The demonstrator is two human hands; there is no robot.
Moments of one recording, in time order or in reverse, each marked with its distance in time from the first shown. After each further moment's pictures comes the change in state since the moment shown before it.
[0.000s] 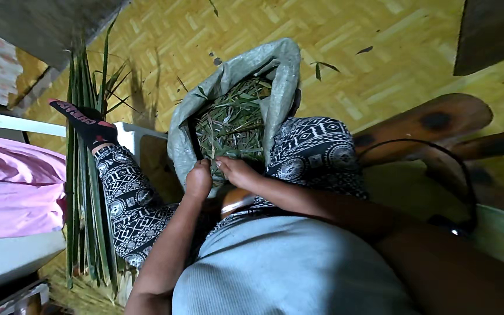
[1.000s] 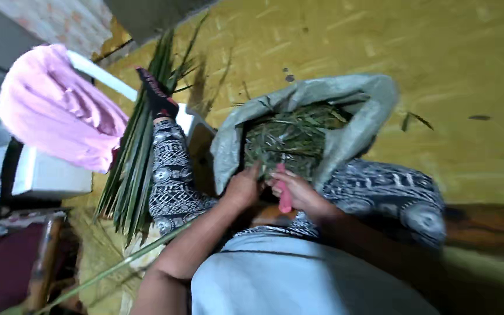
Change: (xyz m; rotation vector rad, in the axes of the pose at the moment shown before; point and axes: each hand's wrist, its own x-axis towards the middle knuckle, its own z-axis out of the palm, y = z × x) left_hand -0.044 -0.008 -0.021 -0.345 0.015 0.077; right_hand 0.018 0.028 0.011 0.929 -0.019 0.121
